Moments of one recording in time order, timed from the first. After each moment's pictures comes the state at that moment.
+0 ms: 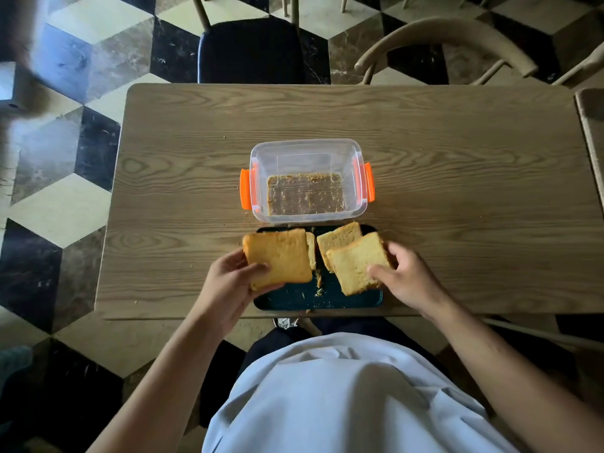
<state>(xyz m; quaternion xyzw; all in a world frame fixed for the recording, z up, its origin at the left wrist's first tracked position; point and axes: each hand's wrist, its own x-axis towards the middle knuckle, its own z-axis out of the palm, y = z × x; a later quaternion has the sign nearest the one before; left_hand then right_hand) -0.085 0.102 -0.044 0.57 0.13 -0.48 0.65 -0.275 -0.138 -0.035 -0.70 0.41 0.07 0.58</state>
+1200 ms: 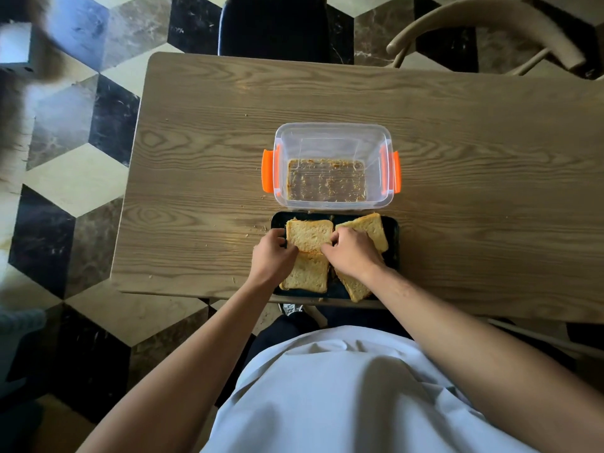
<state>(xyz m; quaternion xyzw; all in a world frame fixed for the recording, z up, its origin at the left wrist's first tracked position) -0.086 0.062 -0.091 0.86 -0.01 -0.39 0.33 -0.175 -0.081 -0.087 -0.84 0.37 0.19 0.33</state>
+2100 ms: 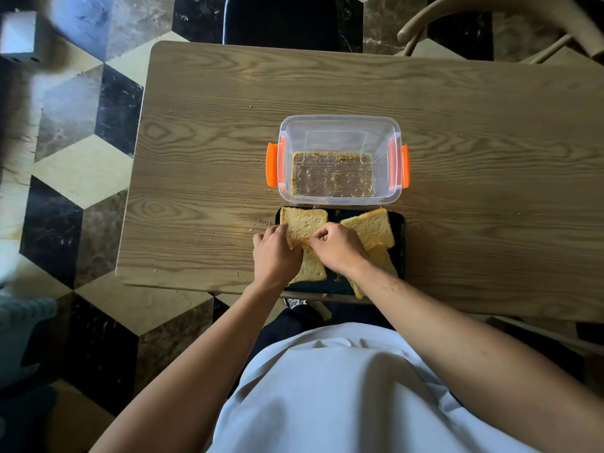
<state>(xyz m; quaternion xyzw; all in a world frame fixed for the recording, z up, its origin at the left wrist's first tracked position) -0.093 0.064 -0.102 0.92 -0.15 -0.32 0.18 -0.157 -0.059 -0.093 -0.80 0.39 0.19 0.41</state>
